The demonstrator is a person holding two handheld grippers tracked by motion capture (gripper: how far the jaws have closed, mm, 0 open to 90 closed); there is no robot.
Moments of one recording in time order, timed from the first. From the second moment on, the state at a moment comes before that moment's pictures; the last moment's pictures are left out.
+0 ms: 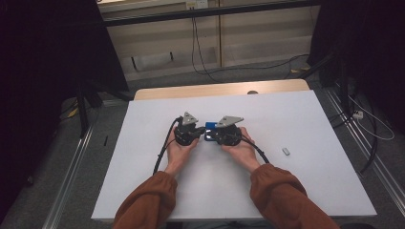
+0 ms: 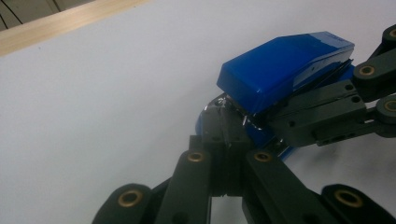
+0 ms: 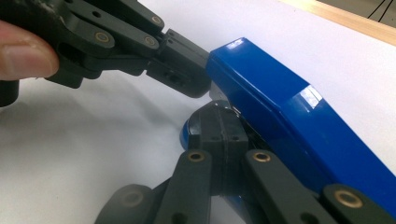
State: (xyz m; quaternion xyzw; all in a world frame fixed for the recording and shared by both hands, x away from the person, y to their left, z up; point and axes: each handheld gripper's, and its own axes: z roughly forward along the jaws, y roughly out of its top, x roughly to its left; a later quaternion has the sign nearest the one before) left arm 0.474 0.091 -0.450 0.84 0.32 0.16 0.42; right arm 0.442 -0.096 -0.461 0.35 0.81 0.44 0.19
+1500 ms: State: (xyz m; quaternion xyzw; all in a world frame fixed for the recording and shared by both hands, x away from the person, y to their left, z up) left arm 0.471 0.089 -0.431 0.81 0.30 0.16 0.47; right arm 0.441 -0.095 -0.461 0.35 0.80 0.44 0.19
